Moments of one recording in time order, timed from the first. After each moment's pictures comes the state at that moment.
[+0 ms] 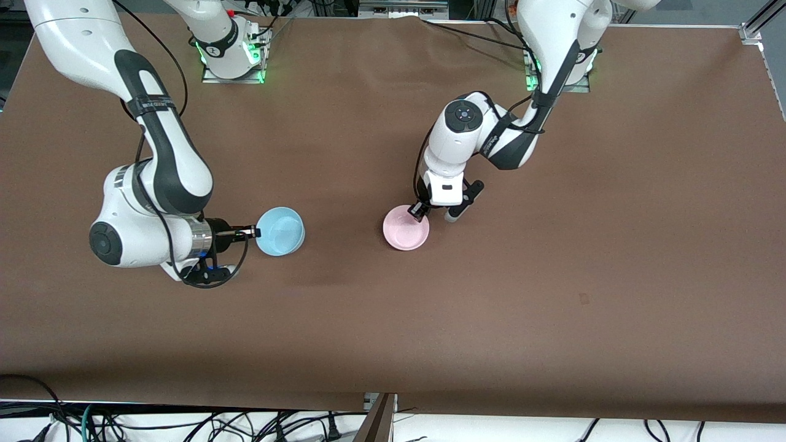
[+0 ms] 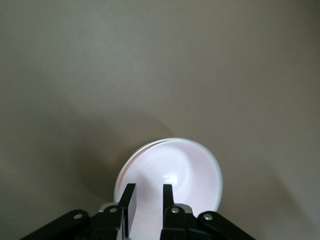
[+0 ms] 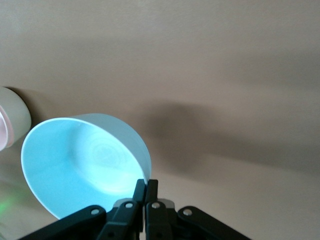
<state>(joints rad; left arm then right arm) -0.62 0.50 -0.05 -1.88 0.00 2.68 -1.58 0.03 0.63 0.21 -1.51 0.26 1.87 0.03</state>
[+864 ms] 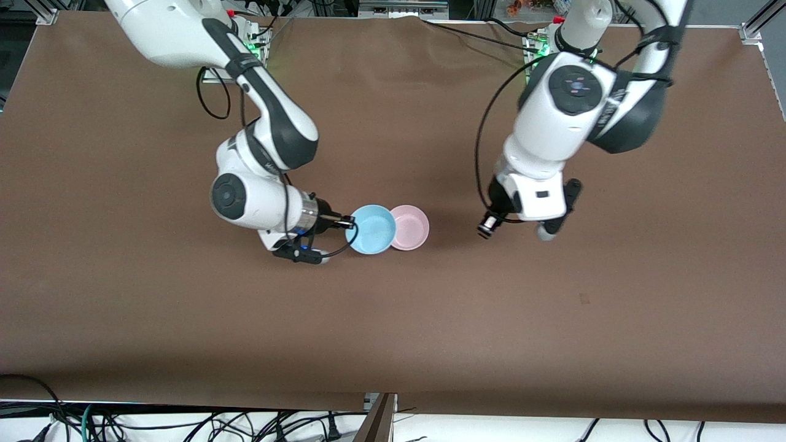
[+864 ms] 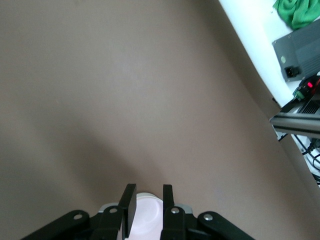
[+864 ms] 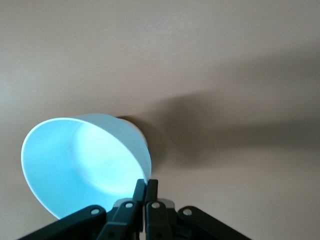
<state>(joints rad) -0.39 0.33 -0.05 -1.54 -0.03 2.08 -1.38 0.29 0.65 0.29 -1.49 0.30 2.17 0.58</state>
